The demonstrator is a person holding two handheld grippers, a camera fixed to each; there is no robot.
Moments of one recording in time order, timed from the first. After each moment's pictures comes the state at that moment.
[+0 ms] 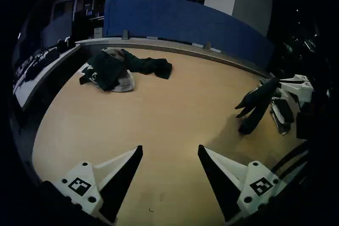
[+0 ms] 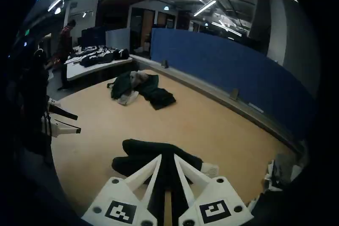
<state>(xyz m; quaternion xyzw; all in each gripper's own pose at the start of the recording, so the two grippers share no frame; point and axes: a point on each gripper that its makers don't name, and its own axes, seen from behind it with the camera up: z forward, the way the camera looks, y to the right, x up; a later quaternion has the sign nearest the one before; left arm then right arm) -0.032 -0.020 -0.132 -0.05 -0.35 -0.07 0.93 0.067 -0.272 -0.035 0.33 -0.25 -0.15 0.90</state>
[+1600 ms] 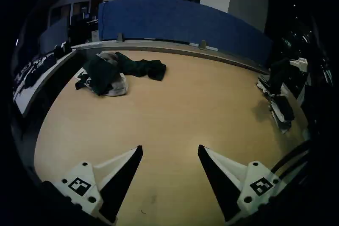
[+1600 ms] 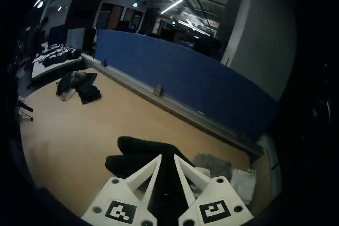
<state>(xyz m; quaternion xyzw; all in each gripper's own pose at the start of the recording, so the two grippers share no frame) -0.024 0.003 -0.125 -0.06 -0.35 -0.05 0.93 0.145 -0.003 0.089 0.18 -0.24 -0.20 0.93</state>
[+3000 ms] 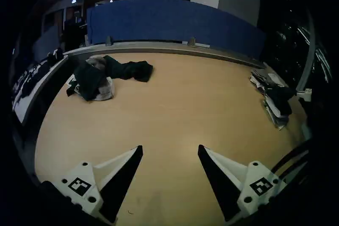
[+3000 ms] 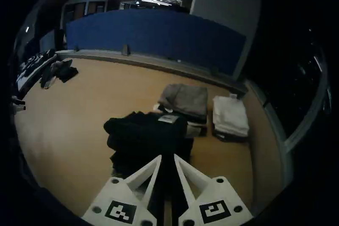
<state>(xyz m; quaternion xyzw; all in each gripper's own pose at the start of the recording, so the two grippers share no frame) -0.018 0.045 -0.122 -0.08 -0.35 -0.03 0.93 0.030 0.143 -0.045 0.06 -0.34 -0.10 0.93</state>
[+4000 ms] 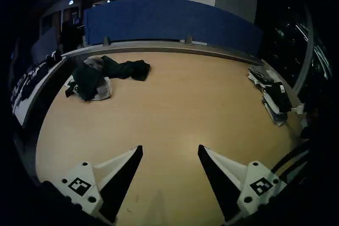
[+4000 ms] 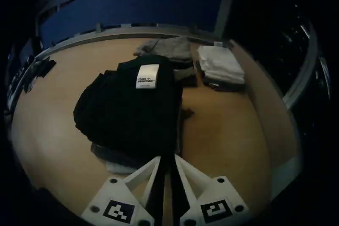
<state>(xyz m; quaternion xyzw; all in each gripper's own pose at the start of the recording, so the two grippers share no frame) -0.019 0.050 -0.126 -0.09 -0.36 -0.02 0.93 -0.063 0.175 -0.086 -0.03 -0.42 -0.04 0.91</state>
